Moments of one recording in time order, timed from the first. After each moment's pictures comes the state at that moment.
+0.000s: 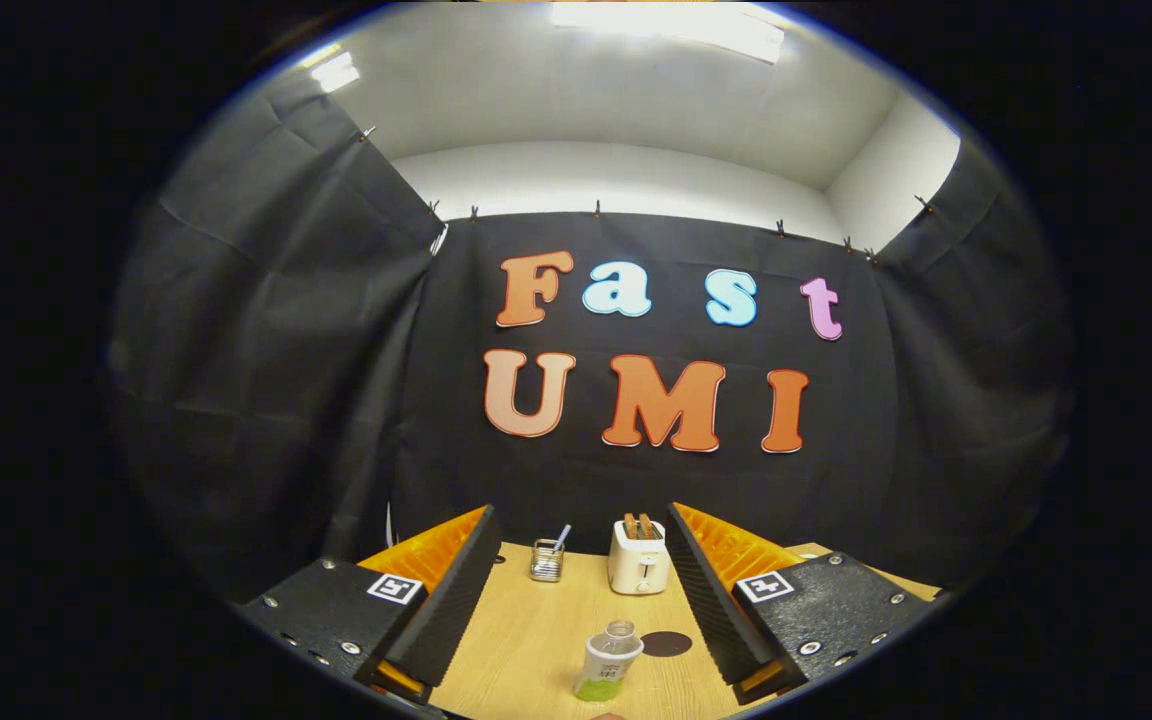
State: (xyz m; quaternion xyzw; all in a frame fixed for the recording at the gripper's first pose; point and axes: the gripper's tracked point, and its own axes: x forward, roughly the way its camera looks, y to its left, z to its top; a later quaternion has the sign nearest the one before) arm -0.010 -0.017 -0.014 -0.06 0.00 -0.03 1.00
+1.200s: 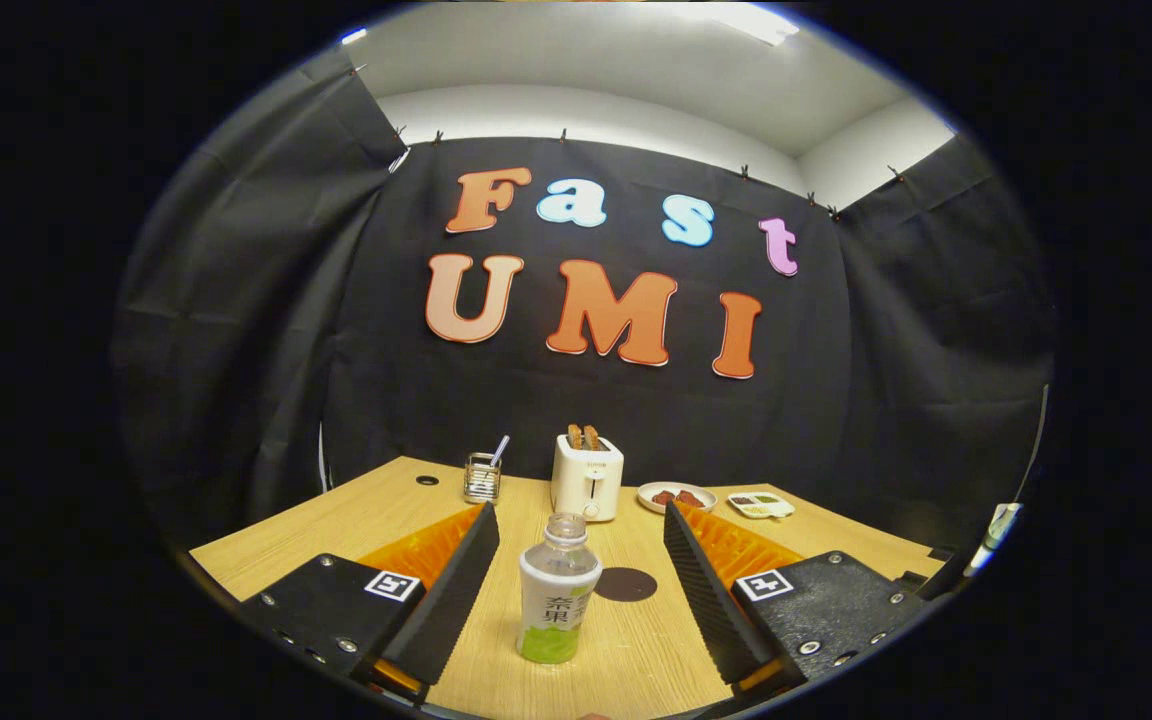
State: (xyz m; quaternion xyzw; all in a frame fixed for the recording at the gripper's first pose) arm 0.002 -0.064 -0.179 -0.08 0.10 -0.11 0.99
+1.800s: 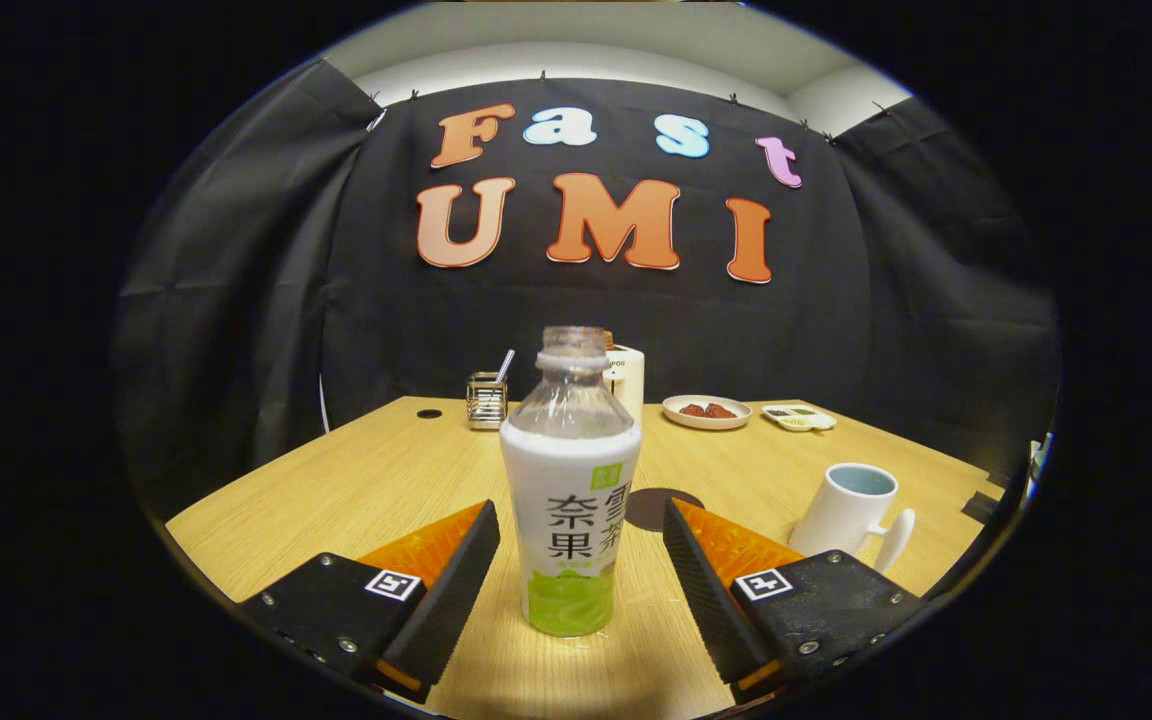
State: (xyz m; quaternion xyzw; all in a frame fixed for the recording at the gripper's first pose) arm 0.022 -0.071 -0.309 -0.02 0.19 -0.10 0.98
